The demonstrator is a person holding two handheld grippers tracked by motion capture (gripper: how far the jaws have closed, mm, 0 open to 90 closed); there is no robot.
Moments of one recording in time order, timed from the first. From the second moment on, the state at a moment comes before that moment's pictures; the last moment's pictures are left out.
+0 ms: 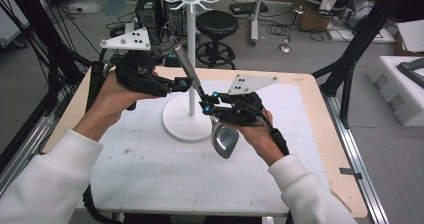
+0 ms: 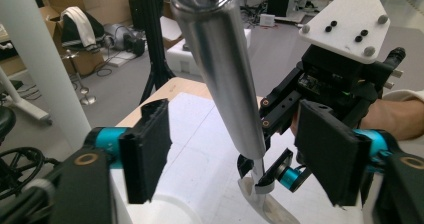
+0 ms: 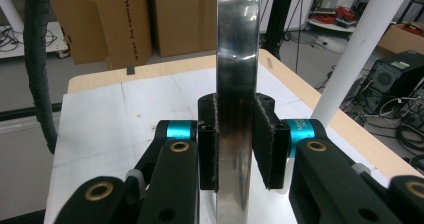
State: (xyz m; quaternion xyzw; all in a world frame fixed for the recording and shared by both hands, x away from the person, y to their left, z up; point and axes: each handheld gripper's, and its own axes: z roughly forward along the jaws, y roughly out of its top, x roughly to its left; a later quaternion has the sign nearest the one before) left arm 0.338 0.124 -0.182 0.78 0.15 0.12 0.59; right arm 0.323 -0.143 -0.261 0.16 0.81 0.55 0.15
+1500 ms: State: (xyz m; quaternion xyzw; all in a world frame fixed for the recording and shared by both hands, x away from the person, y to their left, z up) left arm 0.340 0.107 -0.166 0.80 0.15 0.09 0.57; right arm 0.326 -0.134 -0.262 0.18 0.80 0.55 0.15
